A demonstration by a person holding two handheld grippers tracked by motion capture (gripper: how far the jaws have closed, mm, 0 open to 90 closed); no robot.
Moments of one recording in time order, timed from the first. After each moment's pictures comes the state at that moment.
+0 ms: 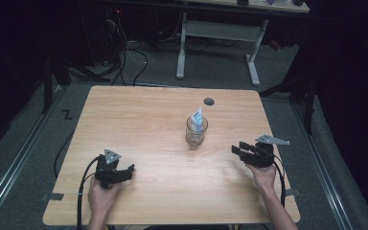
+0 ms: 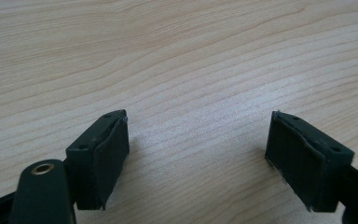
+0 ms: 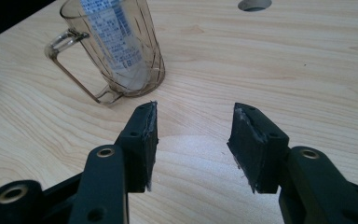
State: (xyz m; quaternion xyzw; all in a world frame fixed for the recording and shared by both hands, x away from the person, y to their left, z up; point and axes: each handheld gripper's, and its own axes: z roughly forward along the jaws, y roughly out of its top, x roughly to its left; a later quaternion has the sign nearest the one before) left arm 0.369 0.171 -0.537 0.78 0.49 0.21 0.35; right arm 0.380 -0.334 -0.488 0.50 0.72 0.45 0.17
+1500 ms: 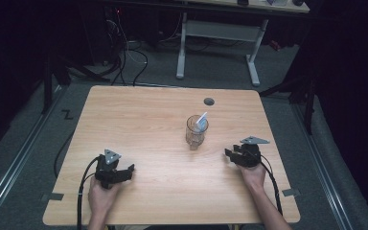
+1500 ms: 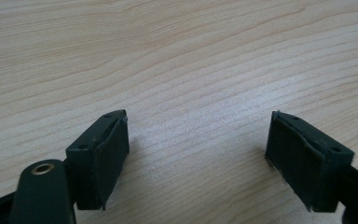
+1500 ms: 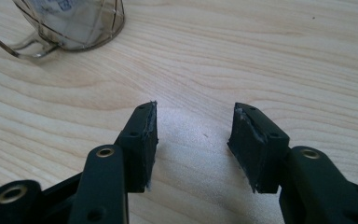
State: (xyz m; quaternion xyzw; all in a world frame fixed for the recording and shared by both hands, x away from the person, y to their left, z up) left arm 0.370 0.171 -0.537 0.78 0.49 0.21 0.35; right arm 0.405 -0.312 -0.530 0.51 0.75 0.36 0.20
